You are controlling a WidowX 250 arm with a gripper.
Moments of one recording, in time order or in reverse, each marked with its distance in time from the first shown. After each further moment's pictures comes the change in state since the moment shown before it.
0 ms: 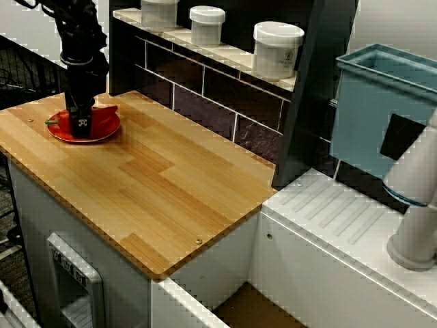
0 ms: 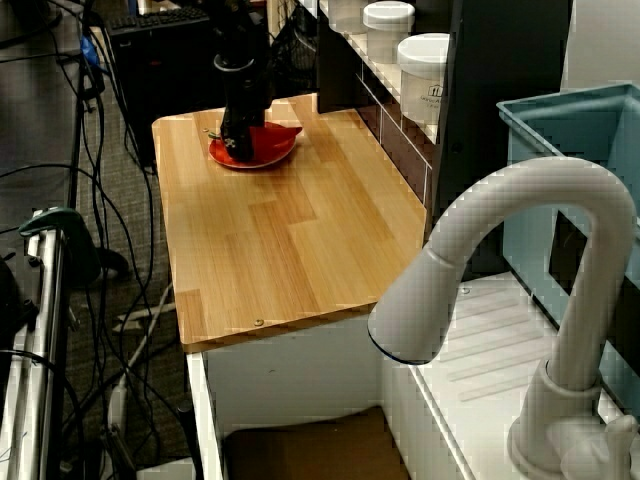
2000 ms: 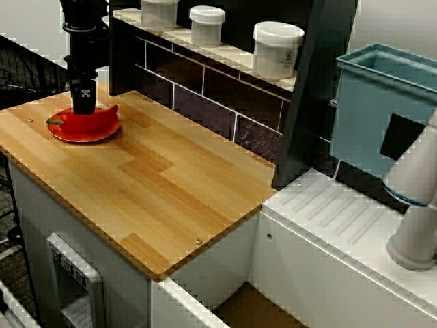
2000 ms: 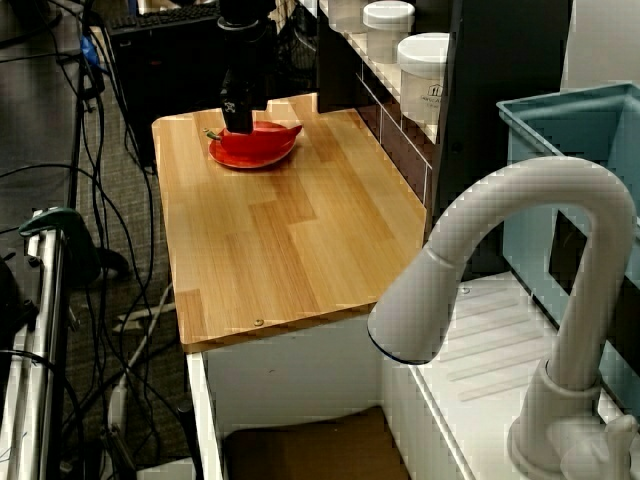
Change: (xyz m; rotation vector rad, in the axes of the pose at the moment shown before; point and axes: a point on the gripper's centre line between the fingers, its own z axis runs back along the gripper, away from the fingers) arm 0.002 0.002 0.034 -0.125 -0.009 -0.005
